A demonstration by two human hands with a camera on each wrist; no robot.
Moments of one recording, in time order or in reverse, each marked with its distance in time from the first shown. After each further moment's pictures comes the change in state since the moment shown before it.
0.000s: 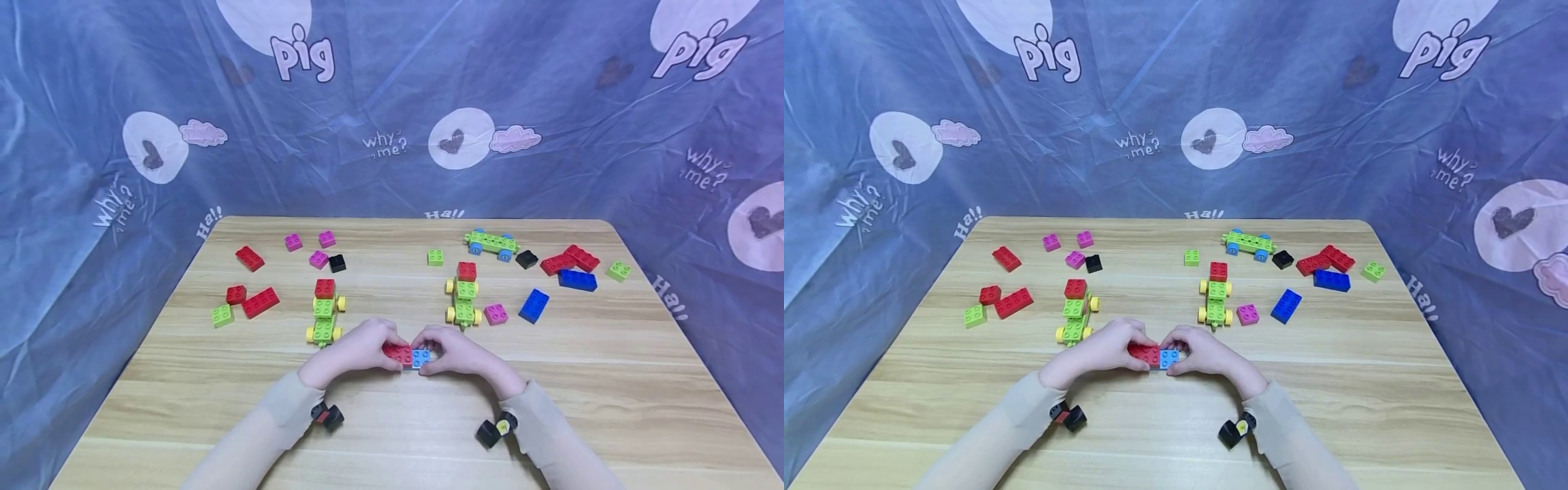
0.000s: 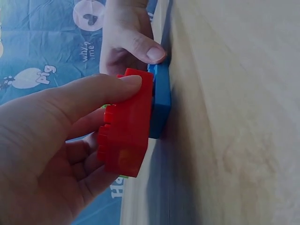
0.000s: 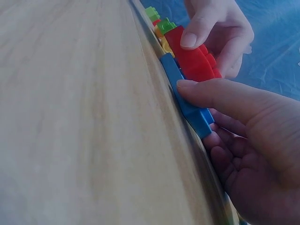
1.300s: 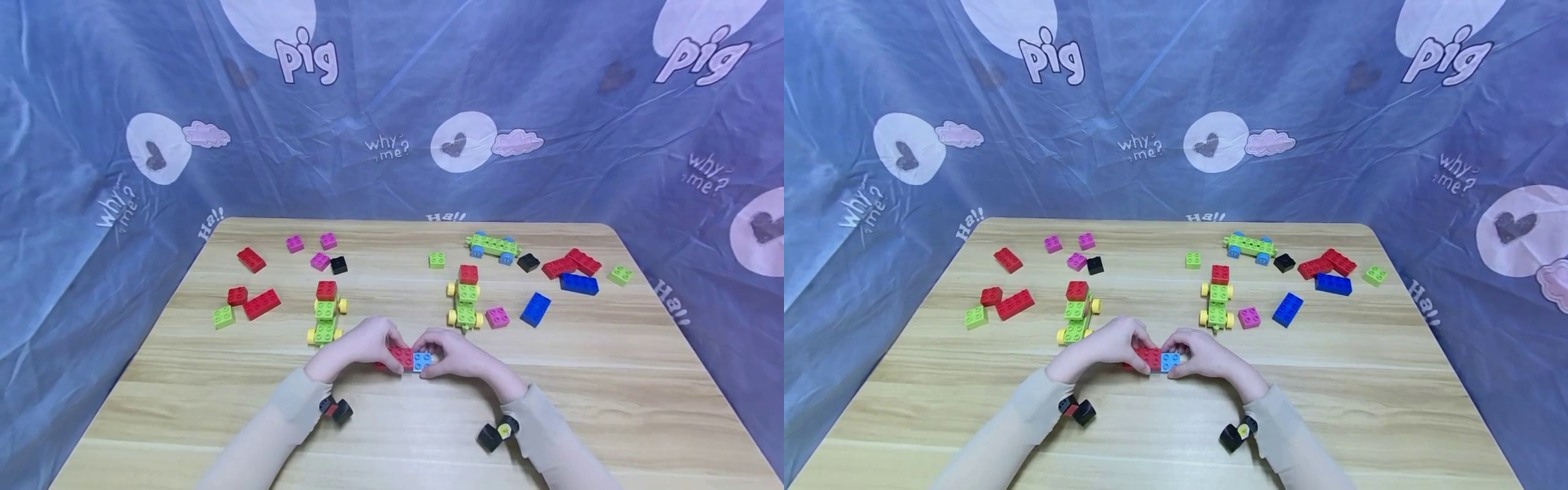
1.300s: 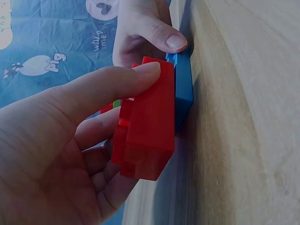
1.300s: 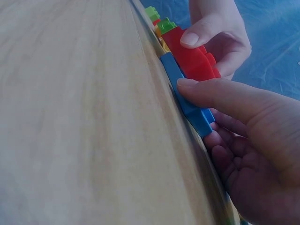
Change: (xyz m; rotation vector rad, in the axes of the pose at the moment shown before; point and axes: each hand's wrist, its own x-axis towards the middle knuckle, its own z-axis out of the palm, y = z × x) left_hand 0.011 -0.003 -0.003 -0.236 -0.029 -0.164; right_hand 0.000 -0.002 0.001 0.036 -0.005 0.018
